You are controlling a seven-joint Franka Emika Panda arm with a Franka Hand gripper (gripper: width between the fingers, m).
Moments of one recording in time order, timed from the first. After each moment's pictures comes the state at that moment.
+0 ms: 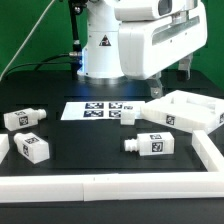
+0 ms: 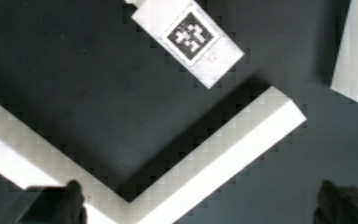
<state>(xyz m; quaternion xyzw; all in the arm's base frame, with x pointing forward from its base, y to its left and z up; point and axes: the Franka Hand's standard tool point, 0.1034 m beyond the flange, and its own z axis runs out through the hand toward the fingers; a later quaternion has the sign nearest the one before) 0.568 0.080 0.128 -0.91 -0.41 -0.02 0.06</state>
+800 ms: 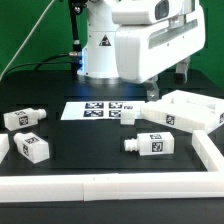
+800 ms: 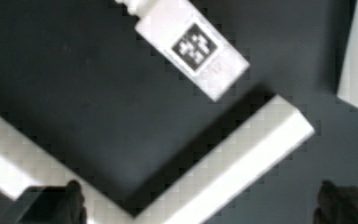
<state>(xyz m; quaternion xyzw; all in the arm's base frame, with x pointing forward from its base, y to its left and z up) 0.566 0.074 0.116 -0.91 -0.41 -0.01 0.05</state>
